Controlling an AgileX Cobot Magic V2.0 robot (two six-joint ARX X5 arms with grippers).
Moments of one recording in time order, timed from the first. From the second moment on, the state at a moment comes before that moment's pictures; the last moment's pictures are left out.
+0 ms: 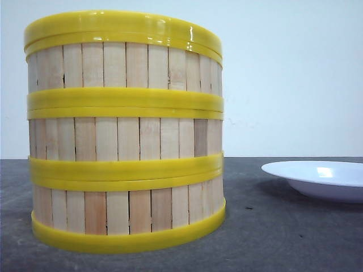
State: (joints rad) left arm -0.32 0.28 0.72 -0.65 0.16 -0.12; right arm 0.92 0.53 0.91 -0.79 0.52 0.27
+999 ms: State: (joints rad) left arm -0.05 0.20 0.35 -0.32 -0.03 -0.04; right arm 0.92 0.53 0.91 -0.79 0.52 0.27
